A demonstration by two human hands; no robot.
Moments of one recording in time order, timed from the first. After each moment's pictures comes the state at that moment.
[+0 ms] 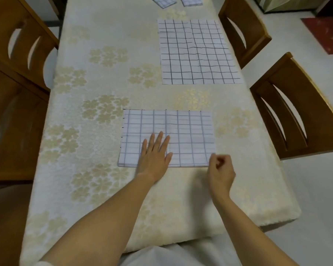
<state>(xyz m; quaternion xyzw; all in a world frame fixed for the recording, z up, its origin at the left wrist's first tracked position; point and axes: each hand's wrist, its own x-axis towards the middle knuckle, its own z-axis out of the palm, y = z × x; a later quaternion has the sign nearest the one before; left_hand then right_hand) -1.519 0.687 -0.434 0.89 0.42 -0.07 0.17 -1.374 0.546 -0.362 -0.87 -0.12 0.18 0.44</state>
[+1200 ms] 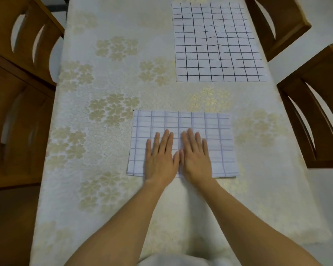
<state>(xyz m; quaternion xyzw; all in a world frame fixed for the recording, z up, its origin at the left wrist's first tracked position) -1.512 0.707 -0.446 0.87 0.48 -0.05 0.13 -1.388 0.646 -0.443 -0.81 -0.56 0.16 0.07</state>
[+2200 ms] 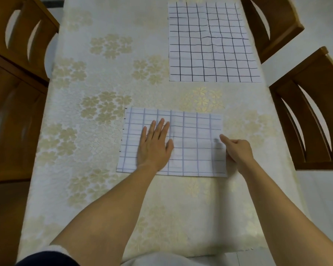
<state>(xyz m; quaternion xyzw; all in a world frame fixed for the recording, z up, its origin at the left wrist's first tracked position) -1.489 0.738 -0.440 0.87 0.47 -0.03 0.15 -1.246 0.626 -0.391 -0.86 -0.12 0.38 0.31</state>
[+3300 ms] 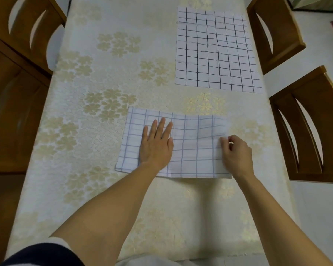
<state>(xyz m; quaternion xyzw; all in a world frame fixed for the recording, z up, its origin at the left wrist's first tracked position) -1.482 0.743 -0.439 0.85 0.50 -0.03 0.15 -1.281 0.631 -0.345 -0.88 -0.34 0.21 0.23</state>
